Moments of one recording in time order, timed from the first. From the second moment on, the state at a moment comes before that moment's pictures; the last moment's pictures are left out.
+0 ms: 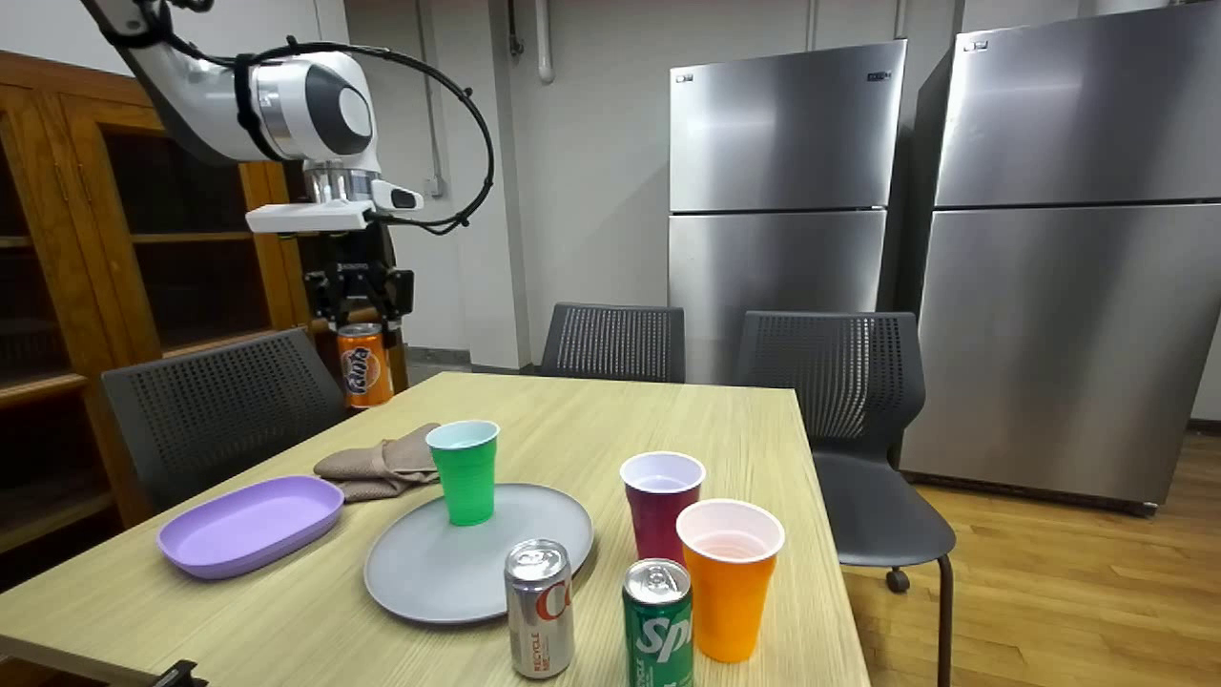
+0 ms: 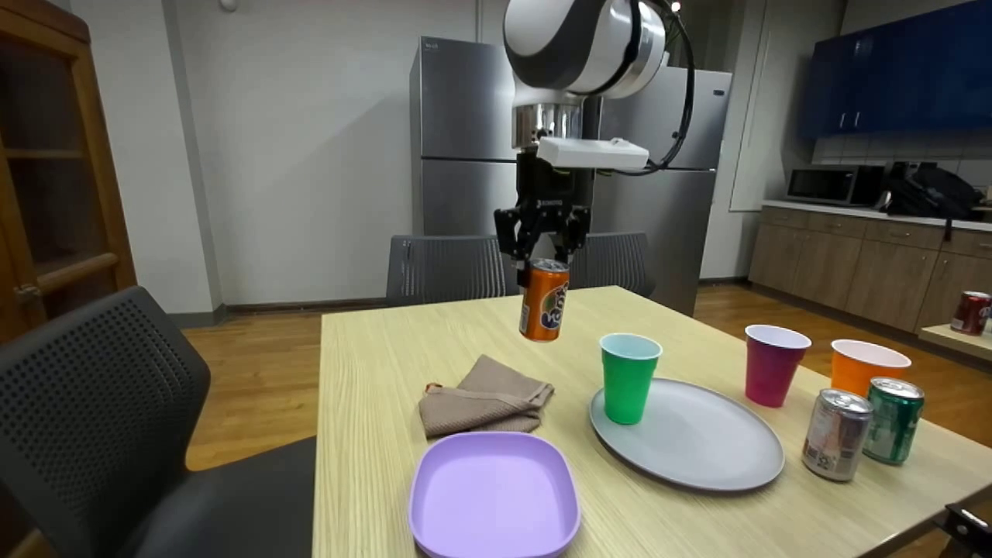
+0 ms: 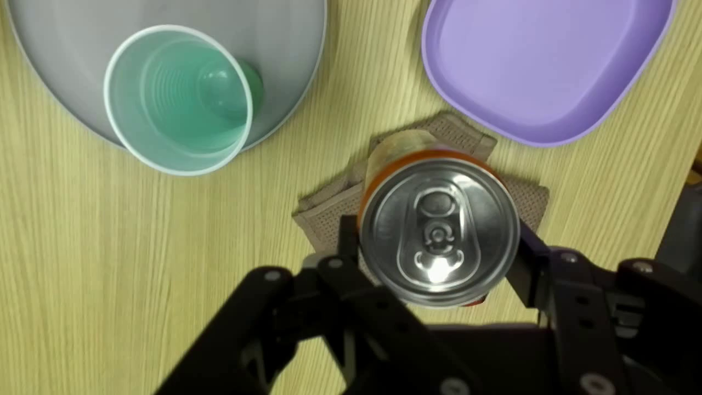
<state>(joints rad) 0.20 0.27 0.09 -1.97 -0.05 2.20 0.12</state>
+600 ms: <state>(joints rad) 0.24 0.21 0.16 -2.11 -0.08 2.24 0.11</state>
